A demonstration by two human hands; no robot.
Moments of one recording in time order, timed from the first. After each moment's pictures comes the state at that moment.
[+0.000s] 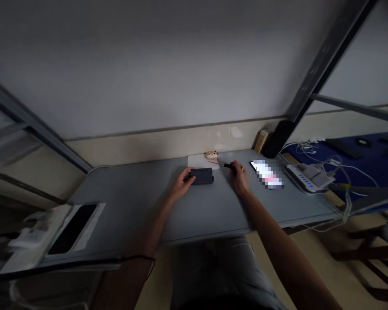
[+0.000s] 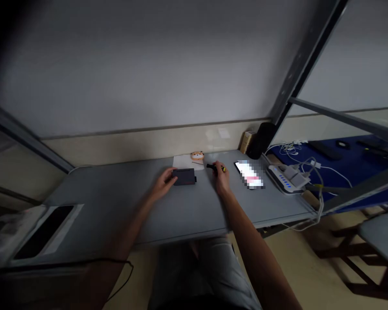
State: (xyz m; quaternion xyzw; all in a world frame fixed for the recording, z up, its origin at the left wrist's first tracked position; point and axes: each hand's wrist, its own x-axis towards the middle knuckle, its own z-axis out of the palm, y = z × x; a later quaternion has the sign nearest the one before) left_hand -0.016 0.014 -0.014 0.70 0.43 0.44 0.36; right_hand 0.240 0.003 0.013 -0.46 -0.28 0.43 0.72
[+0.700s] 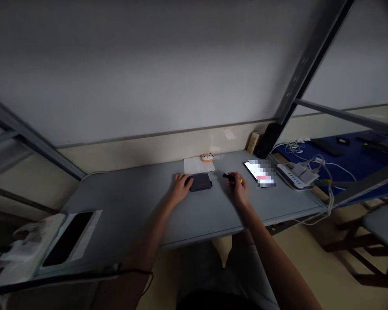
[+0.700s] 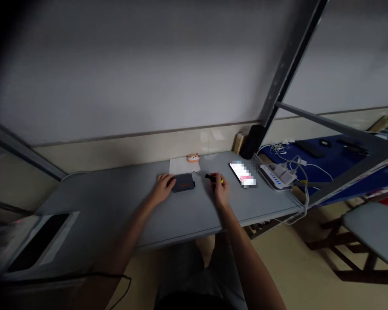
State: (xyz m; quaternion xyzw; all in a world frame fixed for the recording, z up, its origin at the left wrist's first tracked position) left_hand -0.013 0.015 -0.018 0.78 0.46 0.39 0.17; right_hand 0.234 -0.063 0.028 -0.53 -0.32 0.39 0.68
